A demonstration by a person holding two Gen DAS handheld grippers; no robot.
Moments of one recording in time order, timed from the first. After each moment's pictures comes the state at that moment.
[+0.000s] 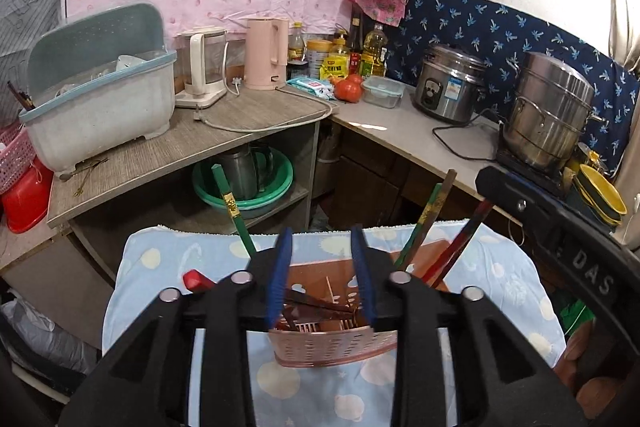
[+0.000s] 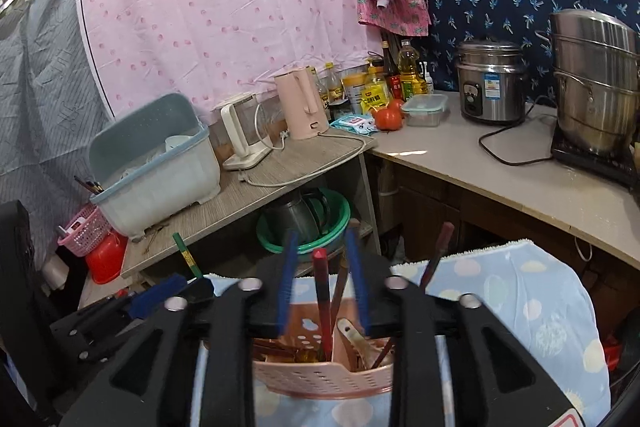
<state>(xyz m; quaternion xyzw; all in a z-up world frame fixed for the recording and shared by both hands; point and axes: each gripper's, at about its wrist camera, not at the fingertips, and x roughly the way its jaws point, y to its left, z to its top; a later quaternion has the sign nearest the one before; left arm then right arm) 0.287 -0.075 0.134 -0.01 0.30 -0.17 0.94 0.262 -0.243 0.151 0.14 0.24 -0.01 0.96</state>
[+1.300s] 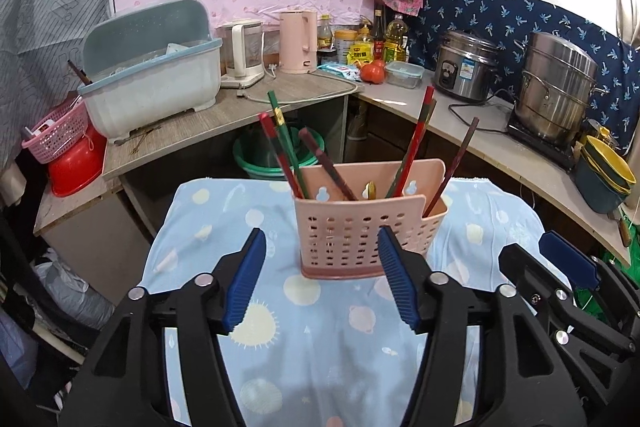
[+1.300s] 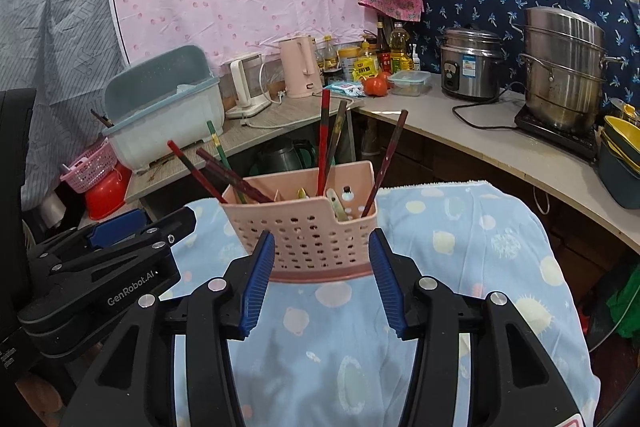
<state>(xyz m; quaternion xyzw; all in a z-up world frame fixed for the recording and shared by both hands) 0.173 -0.058 0.125 0.02 0.32 -0.10 0.94 0.127 -0.211 0.119 0.09 0.28 -0.02 0.95</state>
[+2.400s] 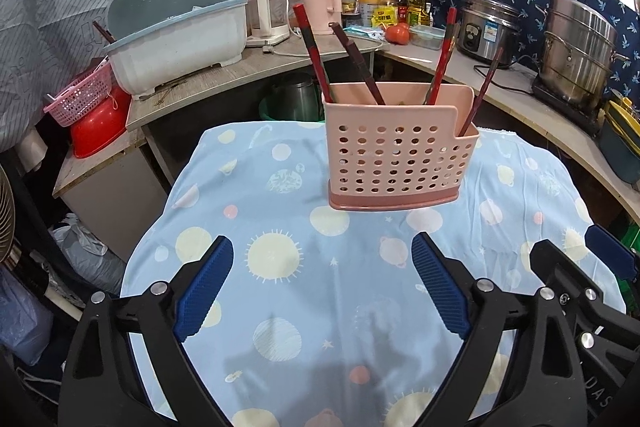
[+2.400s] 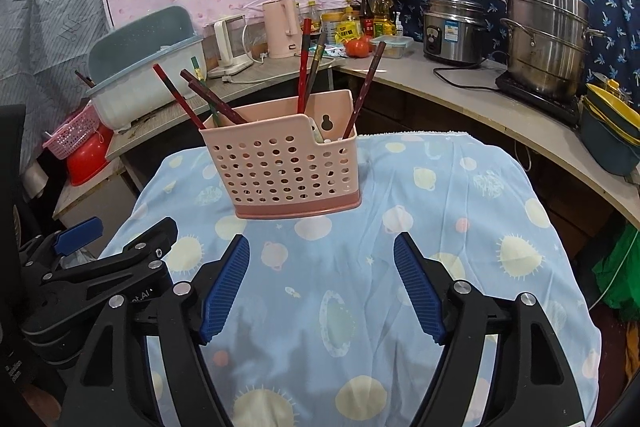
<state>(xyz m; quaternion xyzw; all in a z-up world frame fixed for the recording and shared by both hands) 0.139 -0.049 0.070 0.04 0.36 -0.05 0.93 0.096 -0.204 0.074 0.07 0.33 -0.05 0.94</state>
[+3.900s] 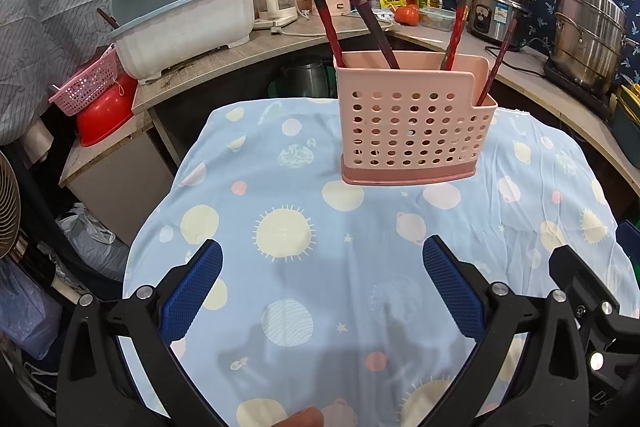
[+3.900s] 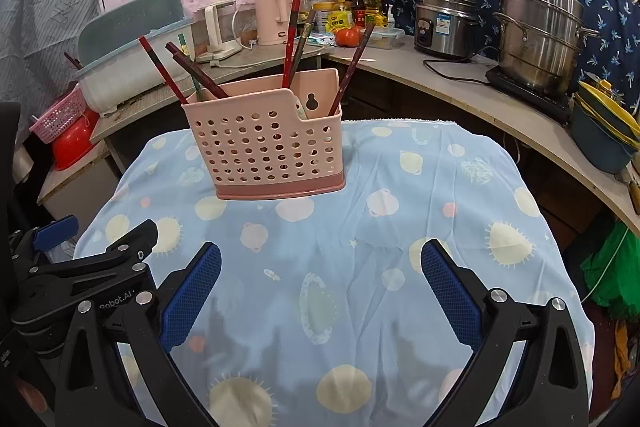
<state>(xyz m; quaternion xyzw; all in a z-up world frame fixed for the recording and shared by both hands) 0.139 -0.042 0.049 0.05 0.38 -0.04 0.92 0.093 -0.206 0.057 0.05 0.35 -0.07 0.93</state>
